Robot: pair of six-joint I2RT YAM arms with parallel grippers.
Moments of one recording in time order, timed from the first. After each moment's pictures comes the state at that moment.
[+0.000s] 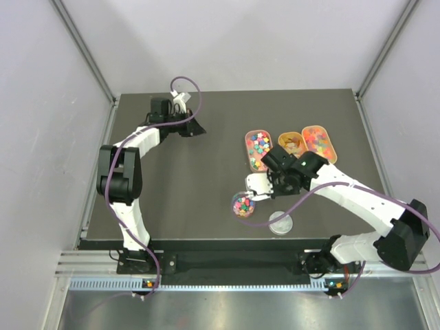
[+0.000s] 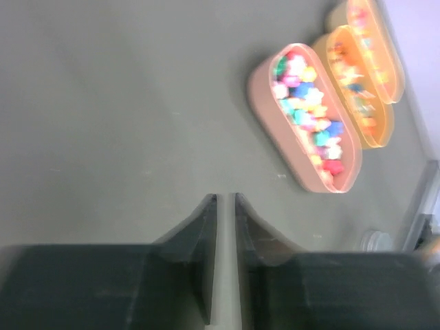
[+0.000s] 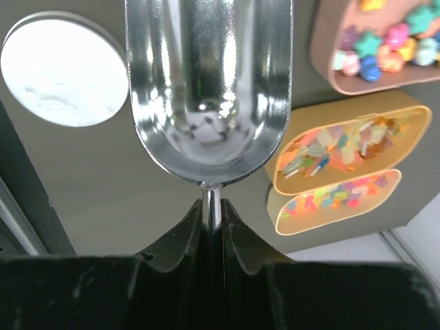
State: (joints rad) left arm -0.12 1.95 1.37 -0.03 0.79 -0.25; right arm 0.81 1.29 1.10 -1.10 0.16 -0.95
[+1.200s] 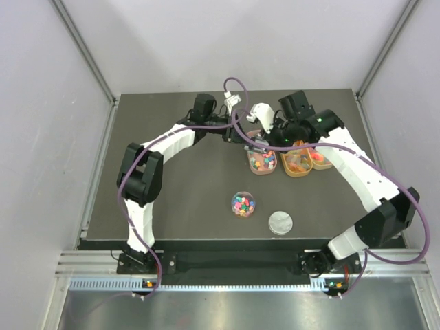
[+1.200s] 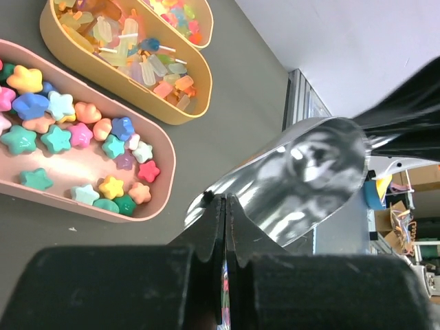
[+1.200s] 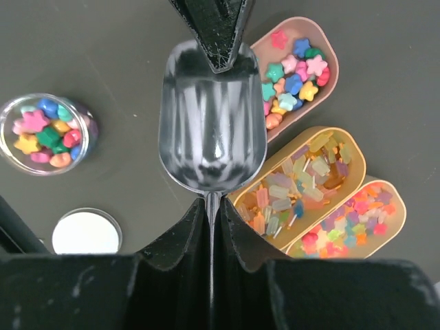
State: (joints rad) left arm -0.45 2.02 1.54 0.00 1.07 -0.42; right arm 0.51 1.51 1.57 -0.99 -0.18 -0.57
